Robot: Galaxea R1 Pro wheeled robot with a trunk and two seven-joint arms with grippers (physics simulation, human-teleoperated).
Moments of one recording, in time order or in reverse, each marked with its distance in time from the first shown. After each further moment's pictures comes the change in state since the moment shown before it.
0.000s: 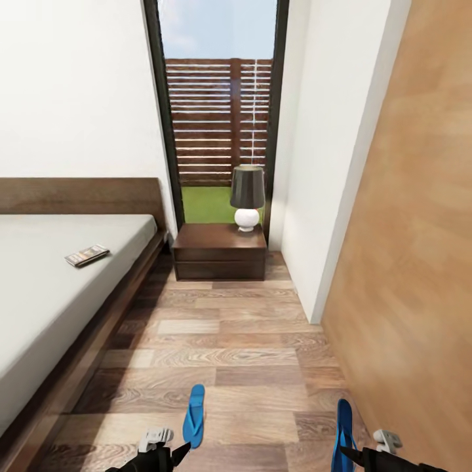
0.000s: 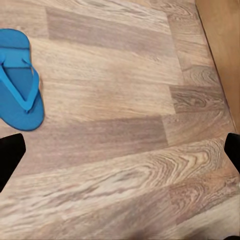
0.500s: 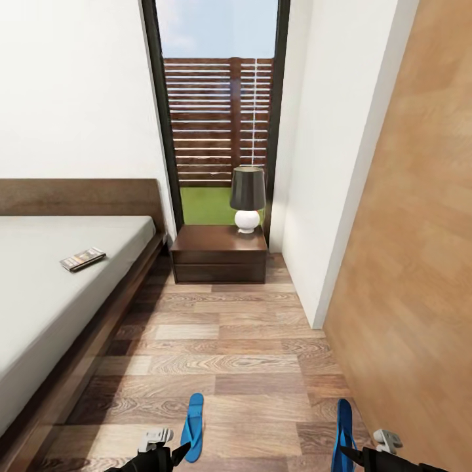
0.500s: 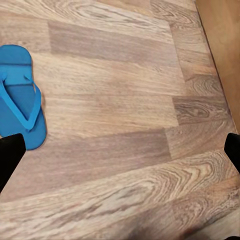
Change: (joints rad) left arm 0.000 0.000 0.002 0.000 0.000 0.000 0.000; right arm 0.000 0.000 -0.001 0.000 -0.001 0.000 0.000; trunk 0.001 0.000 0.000
